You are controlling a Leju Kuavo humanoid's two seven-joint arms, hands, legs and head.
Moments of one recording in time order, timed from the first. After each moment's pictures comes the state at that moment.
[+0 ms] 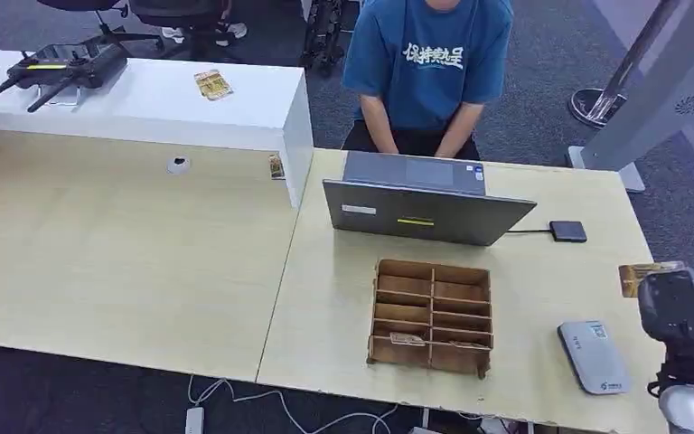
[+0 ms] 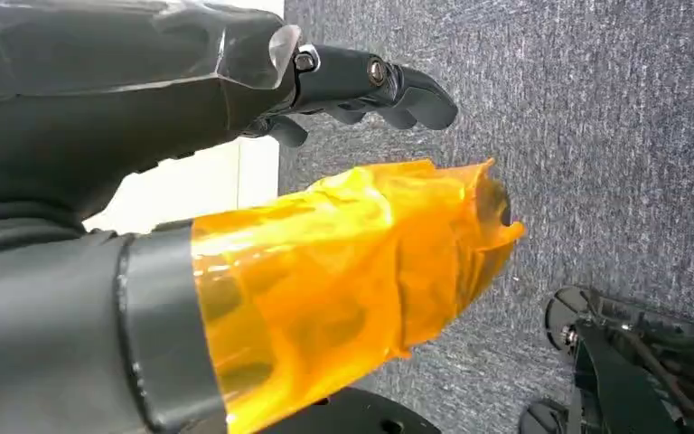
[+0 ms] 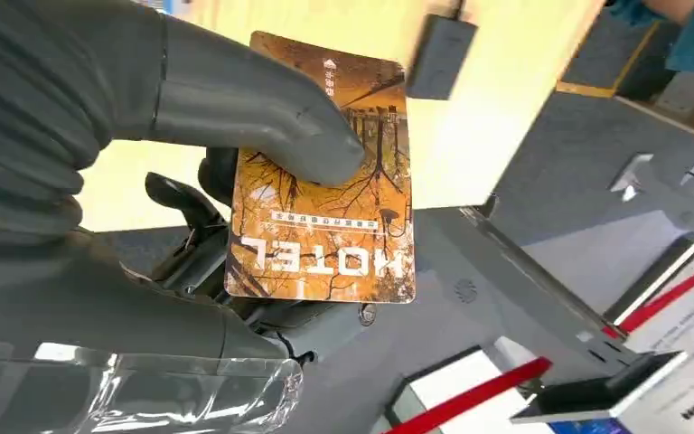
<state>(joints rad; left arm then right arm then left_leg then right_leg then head) -0.08 -0.26 1.31 -0.20 -1.14 0.13 0.18 -0.25 -0.41 0.02 -1.19 0.23 -0.32 -0.04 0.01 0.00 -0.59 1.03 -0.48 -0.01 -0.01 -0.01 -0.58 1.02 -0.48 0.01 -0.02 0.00</state>
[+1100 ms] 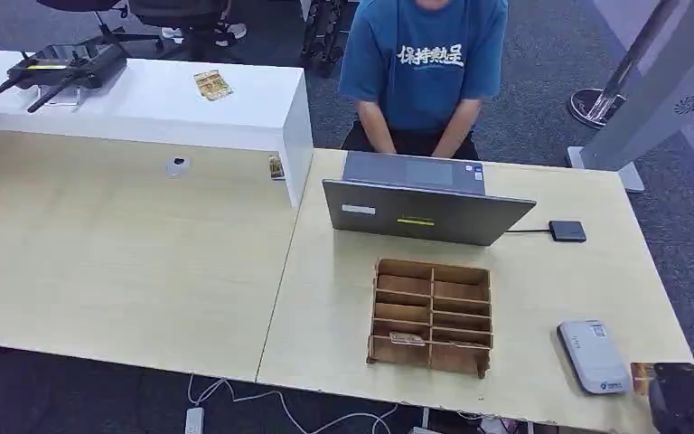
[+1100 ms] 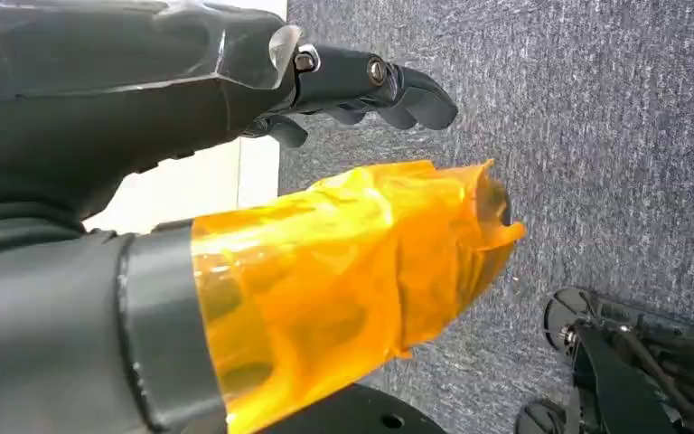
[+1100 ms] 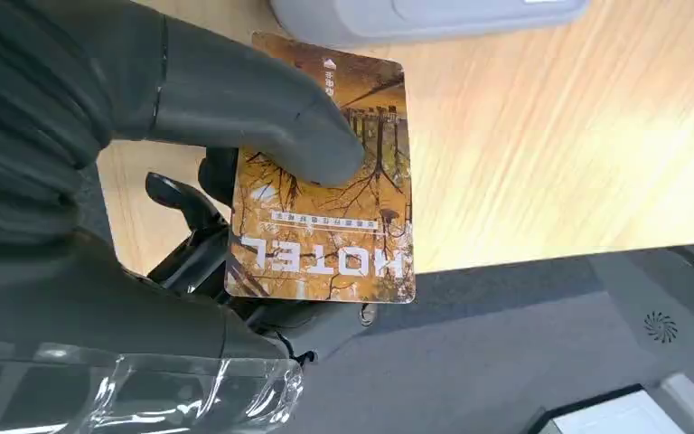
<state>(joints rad) -0.08 -0.27 1.32 -0.20 -1.14 0.15 0.18 0.00 -0.33 -0.20 -1.12 0.31 -0.28 -0.09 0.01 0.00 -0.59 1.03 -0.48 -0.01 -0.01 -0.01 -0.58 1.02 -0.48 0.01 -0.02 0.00</state>
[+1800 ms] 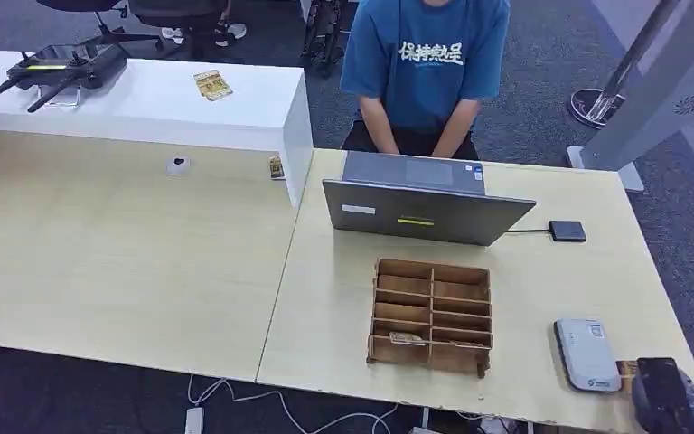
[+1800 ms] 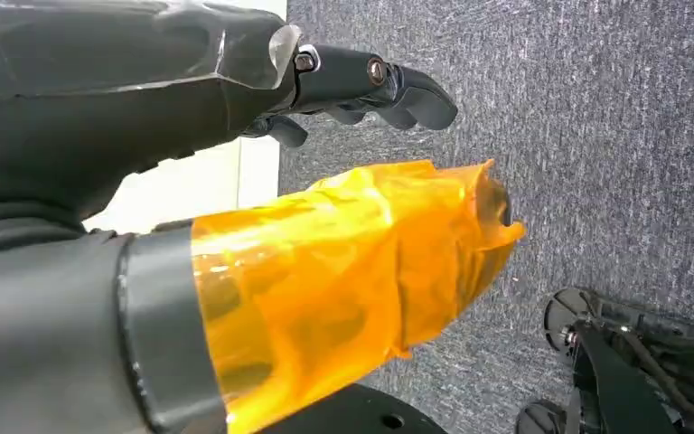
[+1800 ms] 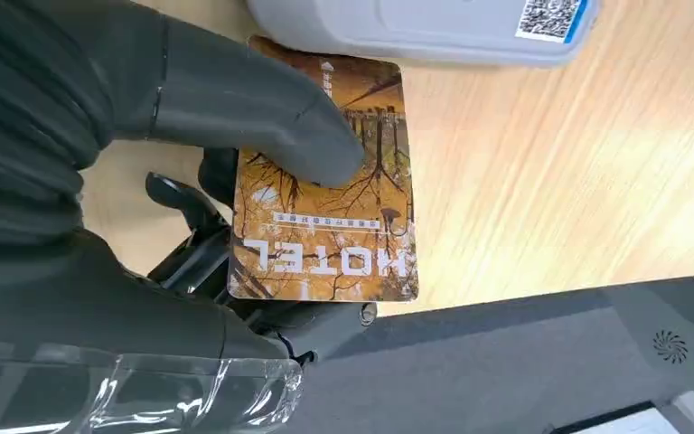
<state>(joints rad) -0.08 -0.27 1.32 -0.20 -1.14 0.15 0.18 -0.04 -0.29 -0.20 -1.07 0.34 -0.28 -0.09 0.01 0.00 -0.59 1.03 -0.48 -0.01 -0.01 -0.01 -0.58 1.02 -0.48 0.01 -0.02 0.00</state>
